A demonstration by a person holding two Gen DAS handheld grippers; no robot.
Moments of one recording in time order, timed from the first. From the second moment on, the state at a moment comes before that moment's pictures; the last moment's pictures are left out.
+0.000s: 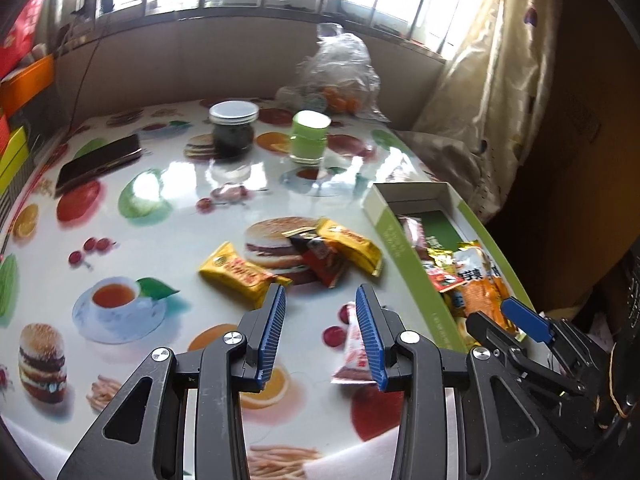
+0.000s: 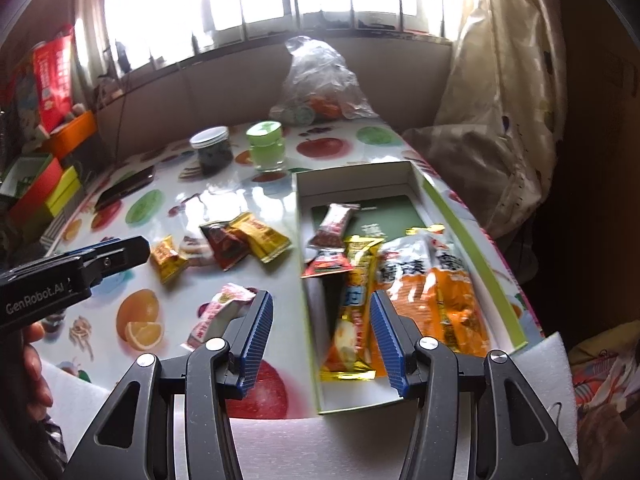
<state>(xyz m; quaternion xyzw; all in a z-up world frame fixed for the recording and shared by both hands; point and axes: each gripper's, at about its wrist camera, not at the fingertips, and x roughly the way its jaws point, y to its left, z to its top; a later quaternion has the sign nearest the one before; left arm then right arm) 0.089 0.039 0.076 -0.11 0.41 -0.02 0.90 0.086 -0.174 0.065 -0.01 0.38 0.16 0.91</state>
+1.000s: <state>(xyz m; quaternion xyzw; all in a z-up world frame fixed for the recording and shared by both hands) 0.063 0.120 0.034 -0.17 0.44 0.04 0.88 0.100 -0.089 0.019 -0.04 0.46 0.22 0.86</state>
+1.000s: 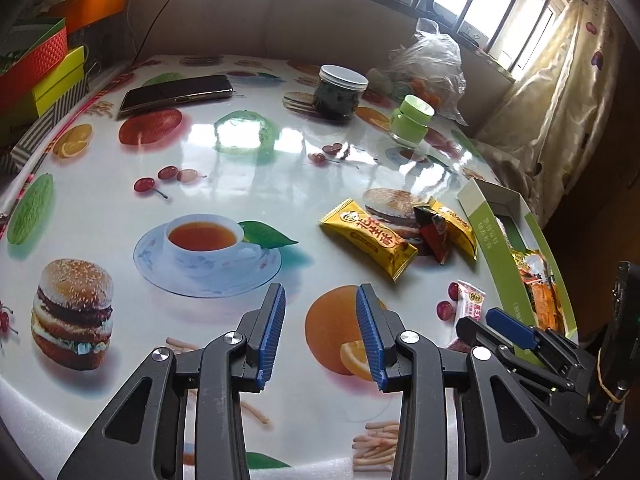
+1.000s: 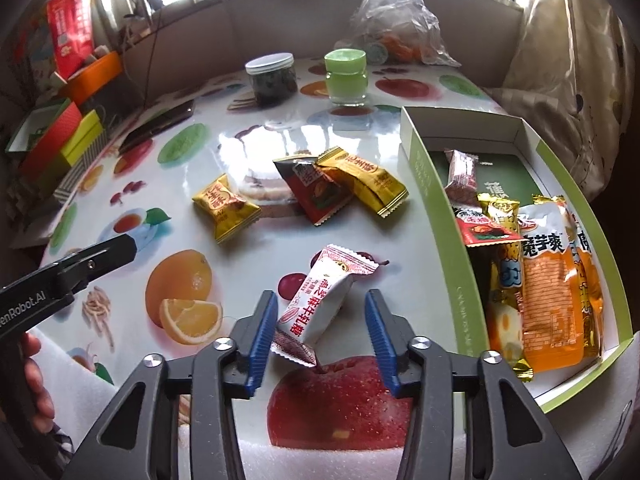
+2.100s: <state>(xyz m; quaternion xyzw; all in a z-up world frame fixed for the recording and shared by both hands) 0.095 0.140 0.029 -0.20 0.45 0.02 0.87 0.110 -0.030 0.017 -0.10 0.44 0.30 0.84</state>
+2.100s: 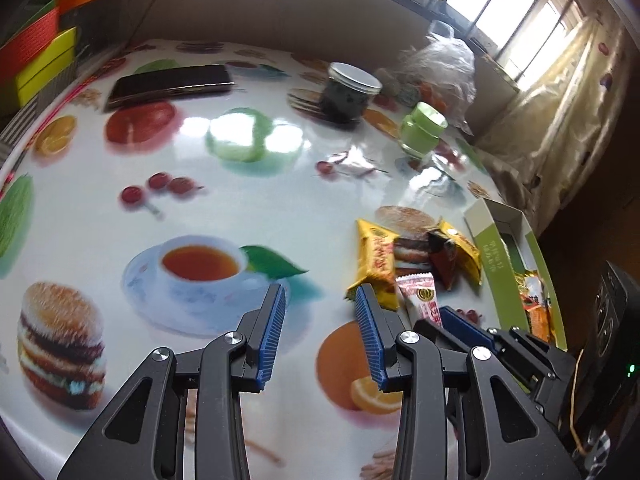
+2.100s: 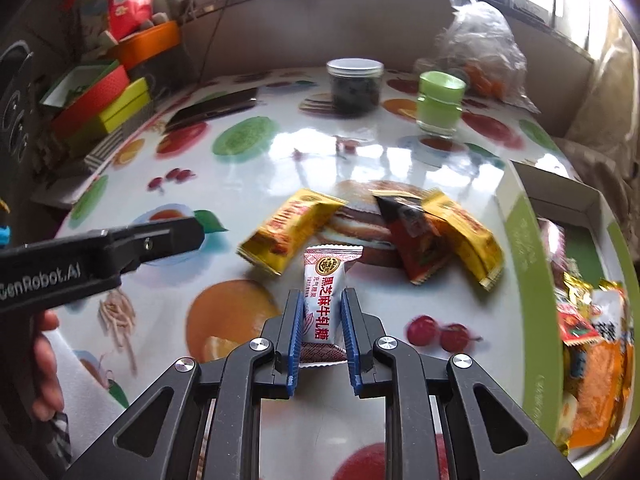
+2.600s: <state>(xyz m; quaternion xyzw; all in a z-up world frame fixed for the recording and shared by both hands) 0.140 0.103 0.015 -0.13 0.49 -0.03 0.86 0.104 -0.065 0.015 -0.06 0.45 0.25 0.86</state>
